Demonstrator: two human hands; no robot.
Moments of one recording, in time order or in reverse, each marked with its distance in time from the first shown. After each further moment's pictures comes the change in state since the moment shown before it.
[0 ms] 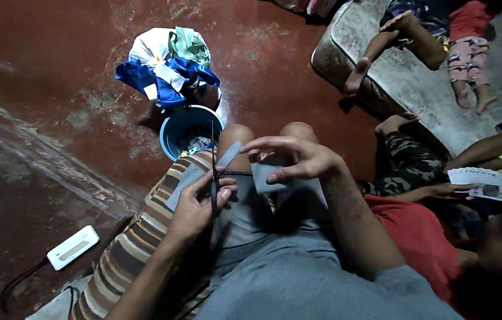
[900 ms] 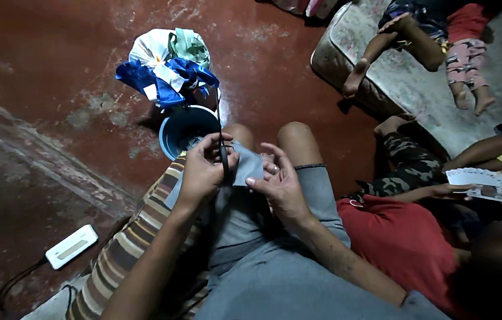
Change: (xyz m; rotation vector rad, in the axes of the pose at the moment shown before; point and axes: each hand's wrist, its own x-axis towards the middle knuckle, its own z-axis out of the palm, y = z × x) left_hand 0.057 0.035 0.020 0.171 0.173 0.063; right_hand -0.001 0.014 0.118 0.518 1.032 0.162
